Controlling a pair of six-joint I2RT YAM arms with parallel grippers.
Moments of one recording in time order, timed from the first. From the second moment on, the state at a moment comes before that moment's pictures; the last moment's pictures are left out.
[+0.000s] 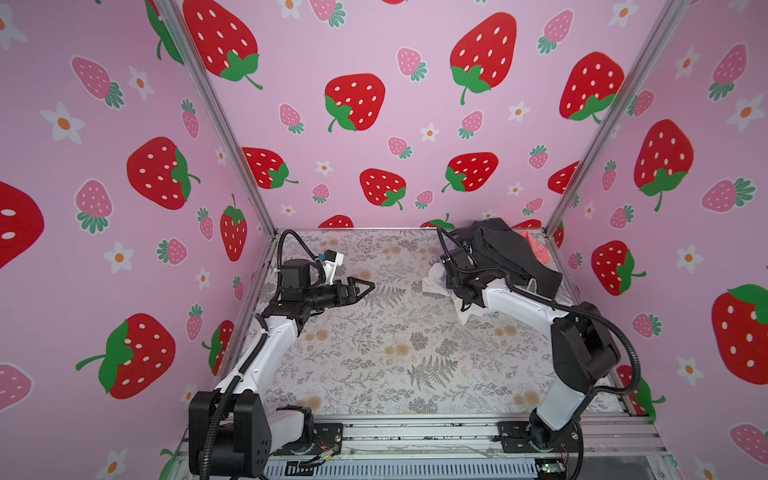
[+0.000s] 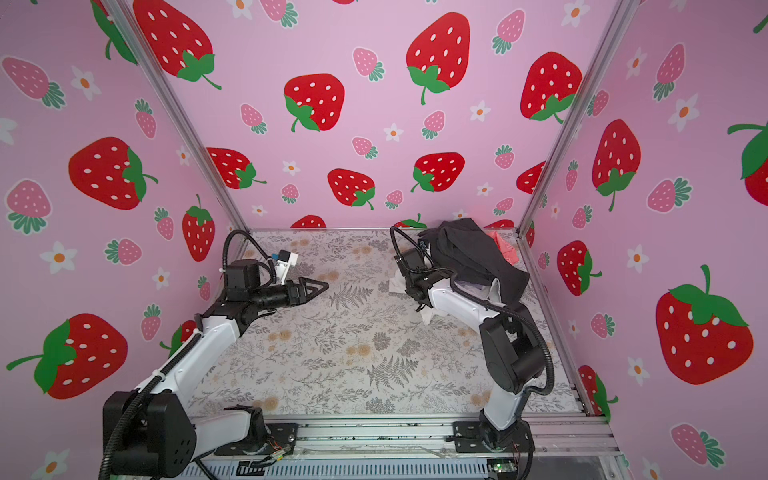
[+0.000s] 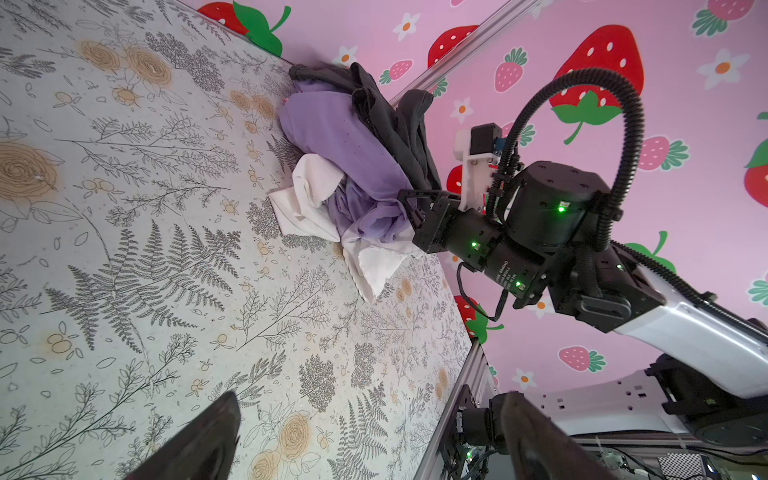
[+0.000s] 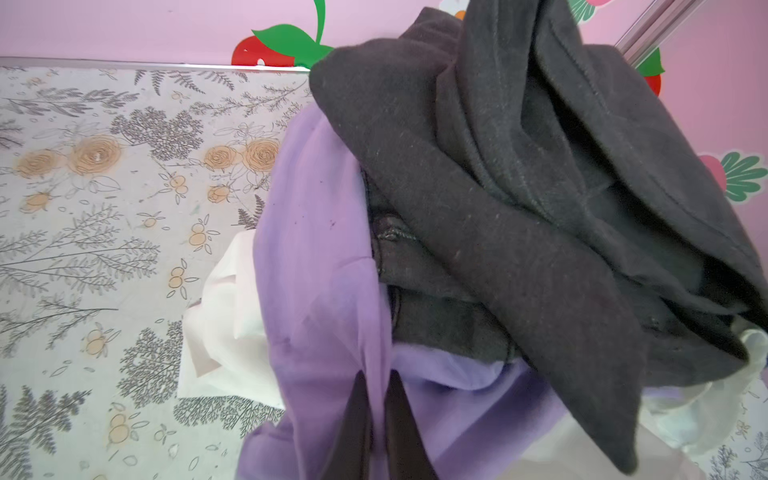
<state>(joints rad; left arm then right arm) -0.04 1.22 0.85 -0.20 0.95 -0.41 0.69 1.72 1.24 -0.34 0.63 0.40</state>
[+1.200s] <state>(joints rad) -0.07 1.19 0.85 -0.21 0.93 -0.40 0.76 1.51 1.27 -0.37 0.83 0.20</state>
